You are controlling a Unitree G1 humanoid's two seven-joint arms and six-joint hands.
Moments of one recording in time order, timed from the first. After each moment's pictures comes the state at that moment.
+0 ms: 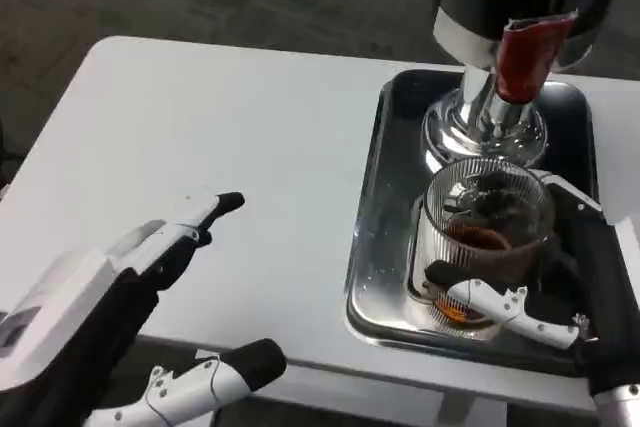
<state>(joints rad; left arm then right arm) 0.32 0.43 0.28 -0.78 0.29 -0.08 -0.39 -0.08 -0.17 0.01 -0.06 -0.37 -0.34 -0.23</state>
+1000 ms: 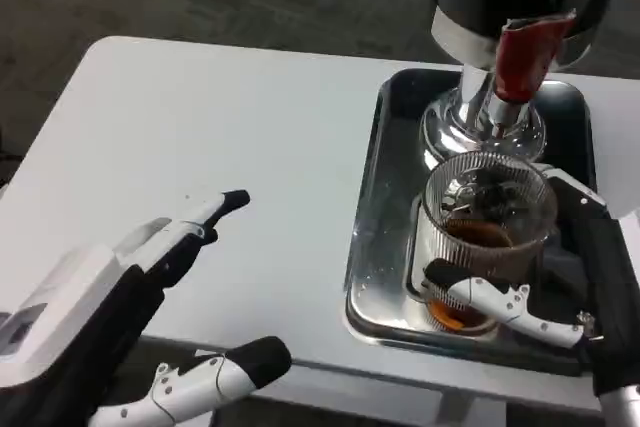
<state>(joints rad) 0.31 0.43 0.27 -0.78 0.29 -0.07 -0.39 -0.06 -0.17 0.00 -0.14 -0.36 -0.32 -0.19</state>
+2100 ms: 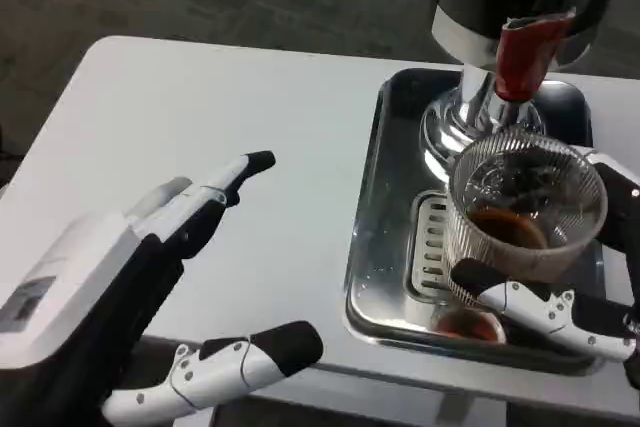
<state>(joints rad) 0.27 0.43 0.26 -0.90 0.29 0.00 -0.39 0.09 -0.16 -0.04 -0.42 -0.29 -0.29 -0.10</state>
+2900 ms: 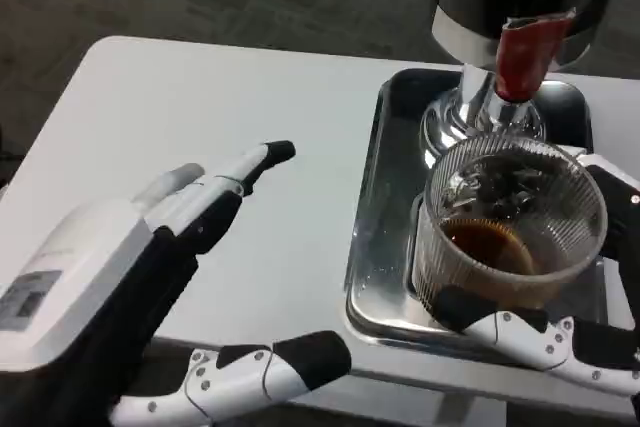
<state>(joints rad) 0.27 0.44 0.26 -1.02 0.32 0.06 -0.42 0.21 -0.12 0.00 -0.64 -0.27 -0.26 -0.01</state>
